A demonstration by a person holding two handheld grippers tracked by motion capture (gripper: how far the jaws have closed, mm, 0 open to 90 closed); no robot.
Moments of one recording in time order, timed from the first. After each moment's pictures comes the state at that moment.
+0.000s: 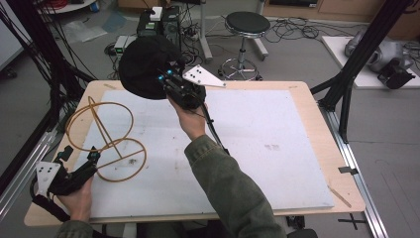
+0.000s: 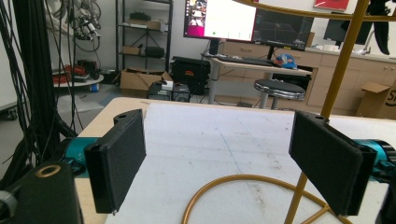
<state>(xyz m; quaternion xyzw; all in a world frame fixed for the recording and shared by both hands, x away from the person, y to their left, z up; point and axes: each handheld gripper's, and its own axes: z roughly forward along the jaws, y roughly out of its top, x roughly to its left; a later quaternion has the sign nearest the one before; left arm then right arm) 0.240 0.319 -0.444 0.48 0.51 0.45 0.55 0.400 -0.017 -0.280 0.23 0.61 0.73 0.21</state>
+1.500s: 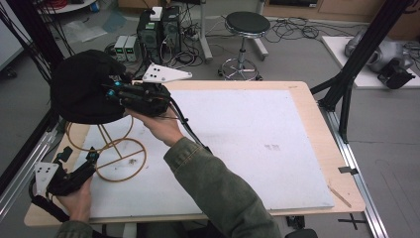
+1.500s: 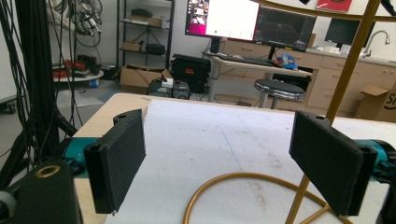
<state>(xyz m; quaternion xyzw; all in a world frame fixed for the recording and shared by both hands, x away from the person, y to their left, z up) 0.239 0.322 -0.445 0.47 0.52 0.45 0.56 0.365 0.051 -0.249 0.08 0.66 0.75 0.01</state>
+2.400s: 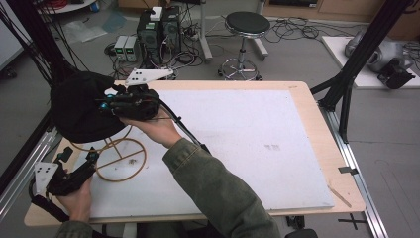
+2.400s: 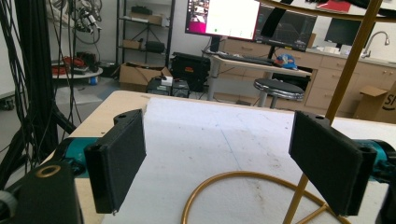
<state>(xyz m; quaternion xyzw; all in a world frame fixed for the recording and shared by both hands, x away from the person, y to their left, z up) 0.239 0.323 -0.445 0.47 0.52 0.44 0.56 0.368 0.072 -0.257 0.08 0.74 0.67 -0.02</state>
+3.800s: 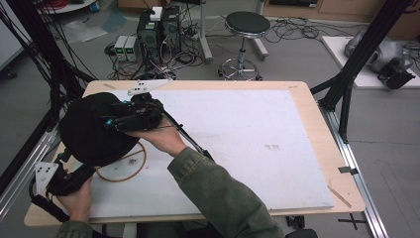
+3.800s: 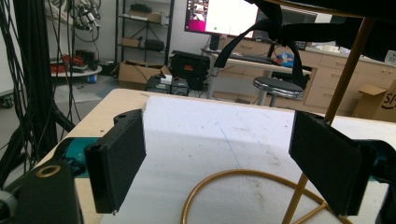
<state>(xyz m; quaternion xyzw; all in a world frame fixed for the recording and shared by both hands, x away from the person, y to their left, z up) 0.240 0.323 -0.446 0.48 0.52 0.44 0.56 0.364 0.067 -0.281 0.13 0.77 0.62 -0.02</state>
